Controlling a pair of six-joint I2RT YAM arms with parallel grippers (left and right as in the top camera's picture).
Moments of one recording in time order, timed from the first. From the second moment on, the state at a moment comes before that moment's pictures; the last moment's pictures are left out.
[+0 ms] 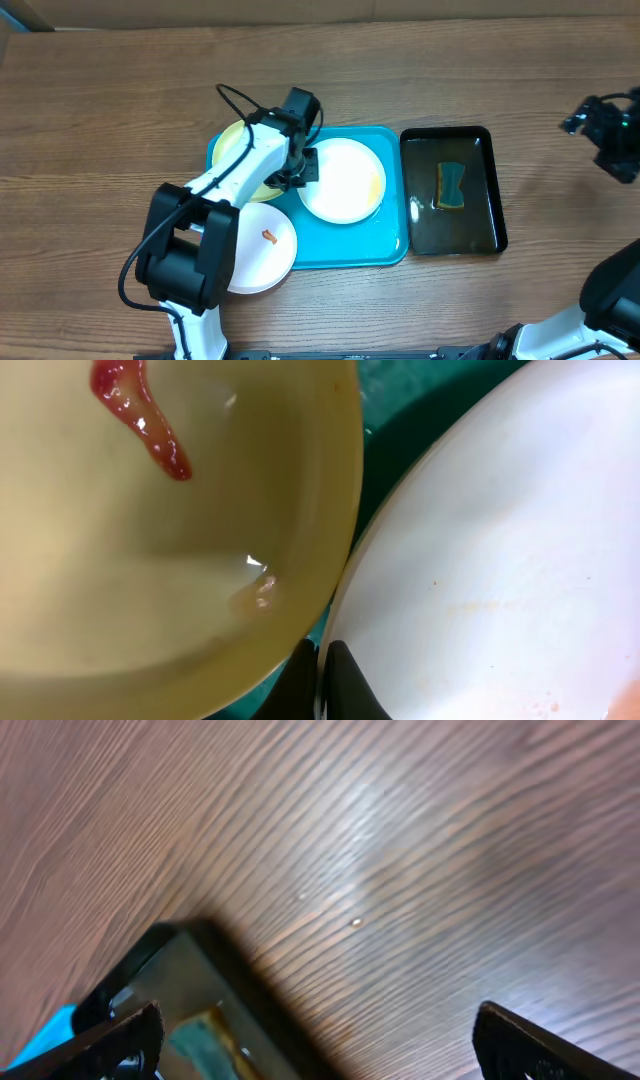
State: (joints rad) left arm -0.38 1.98 1.41 -0.89 0.02 -0.44; right arm -0.51 1.79 1.59 -1.09 -0.24 0.25
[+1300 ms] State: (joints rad) left arm -0.61 1.91 1.72 -0.83 -0.10 -0.36; right arm -0.57 1.79 1.59 -1.09 -0.25 0.25
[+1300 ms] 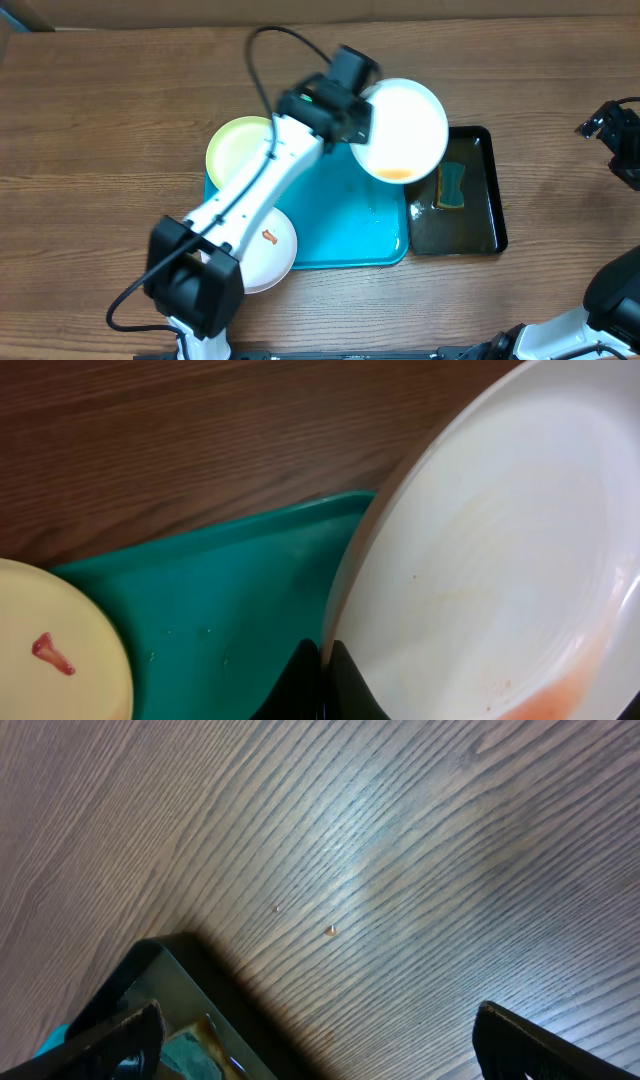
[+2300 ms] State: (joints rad) left arm -1.18 1.91 1.72 -0.45 -1.05 0.06; right arm -0.57 1.79 1.59 -1.09 -0.24 0.25
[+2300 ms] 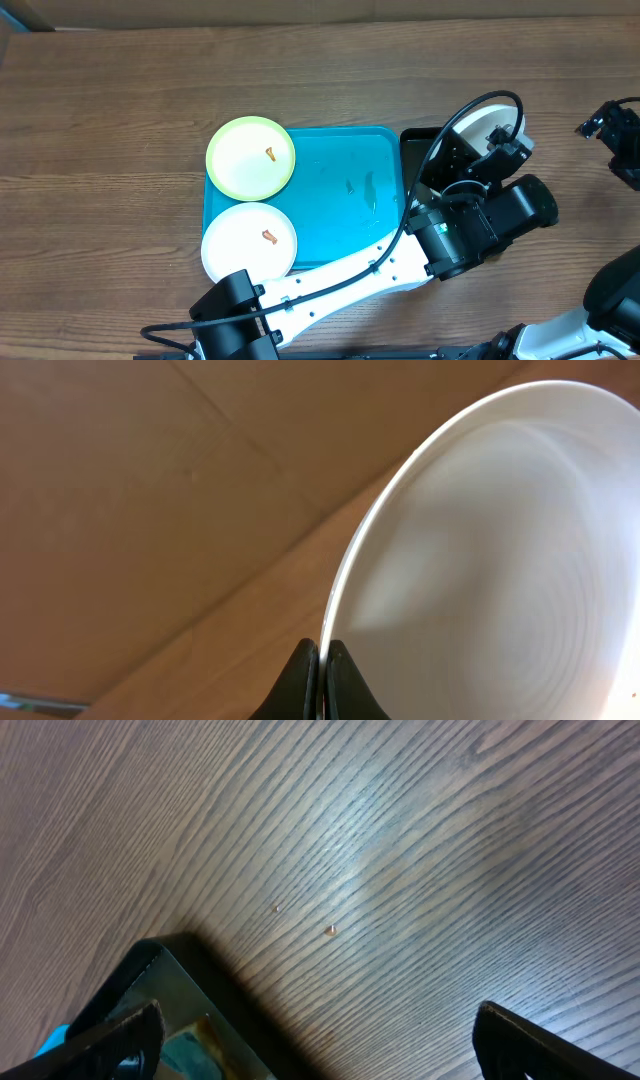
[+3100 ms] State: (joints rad) left arm -1.17 1.91 1.72 -0.34 -1.11 0.10; right arm -0.57 1.79 1.59 -1.09 -0.24 0.25
